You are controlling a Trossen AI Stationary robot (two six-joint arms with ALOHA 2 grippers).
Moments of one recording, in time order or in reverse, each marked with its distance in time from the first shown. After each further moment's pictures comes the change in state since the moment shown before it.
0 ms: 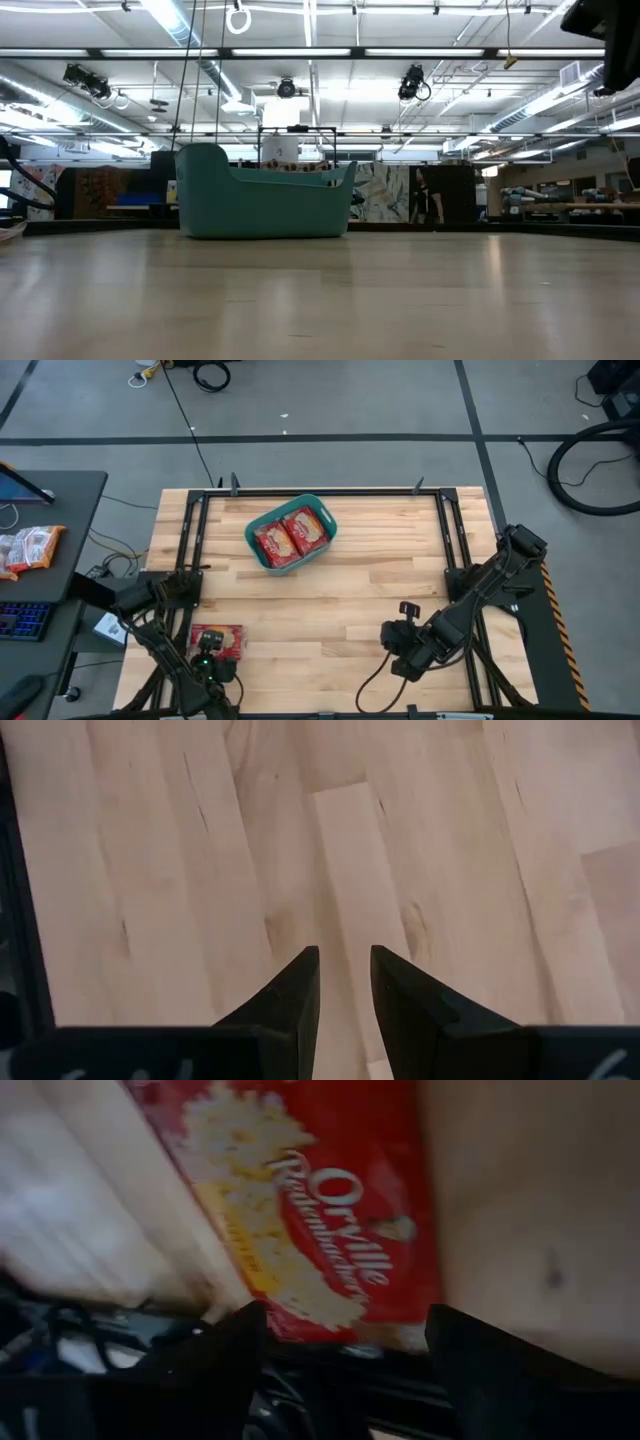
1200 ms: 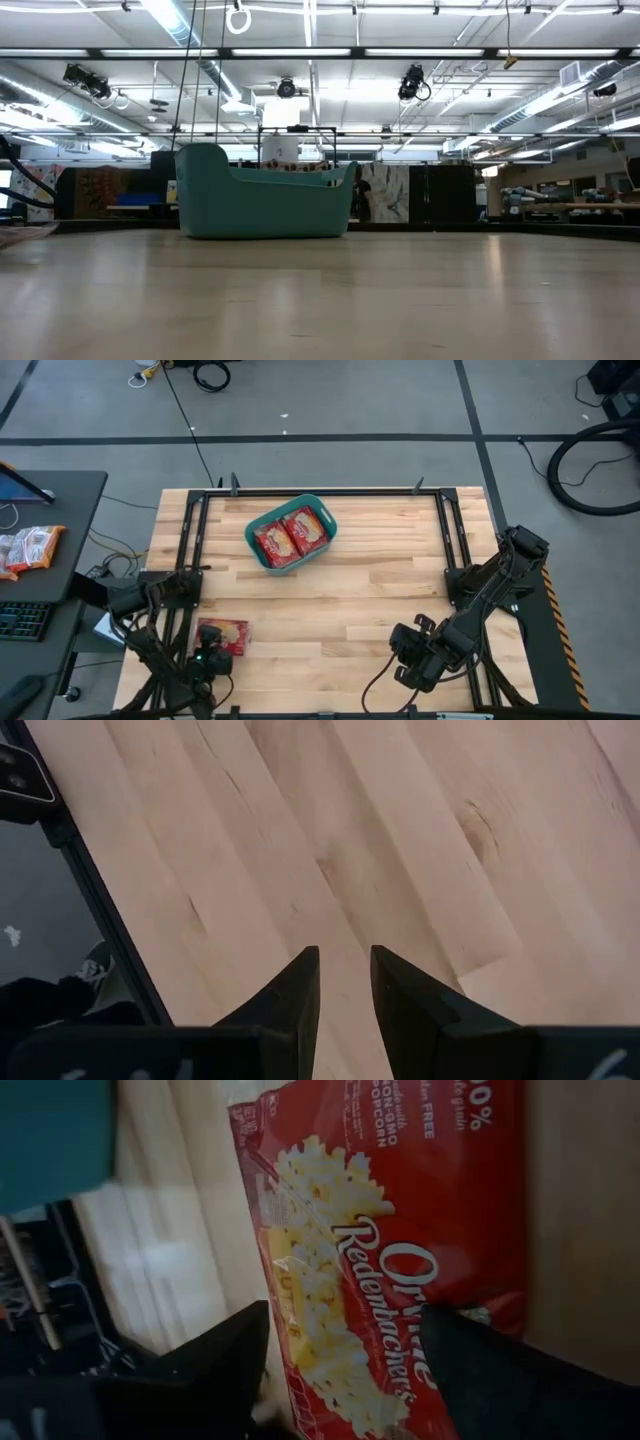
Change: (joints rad) left arm -0.112 0.028 -0.195 0.172 -0.363 -0.261; right arm 0.086 0.000 0.000 0.002 -0.087 0.379
